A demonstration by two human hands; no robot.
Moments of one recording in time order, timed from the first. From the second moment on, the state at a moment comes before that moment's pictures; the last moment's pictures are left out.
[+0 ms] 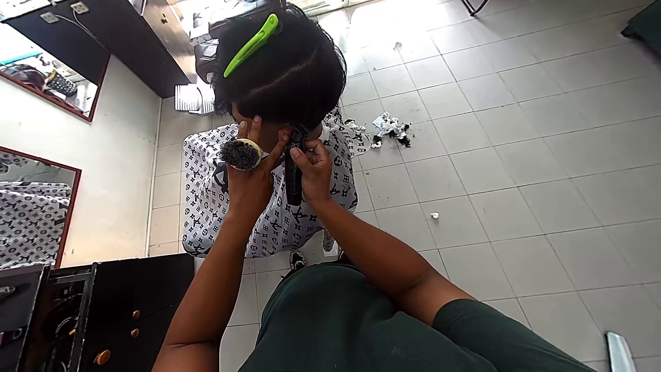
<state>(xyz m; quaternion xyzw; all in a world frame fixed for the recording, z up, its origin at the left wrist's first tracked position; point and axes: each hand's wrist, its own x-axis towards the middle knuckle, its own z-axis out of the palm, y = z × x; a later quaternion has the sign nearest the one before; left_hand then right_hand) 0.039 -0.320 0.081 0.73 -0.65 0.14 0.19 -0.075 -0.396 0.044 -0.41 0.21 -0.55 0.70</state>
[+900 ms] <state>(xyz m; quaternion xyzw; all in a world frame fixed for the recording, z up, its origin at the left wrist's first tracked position) 0.042 -0.321 0.079 0.72 -0.65 0.14 0.19 -0.077 -0.397 0.042 -0.40 0.19 -0.55 0.71</state>
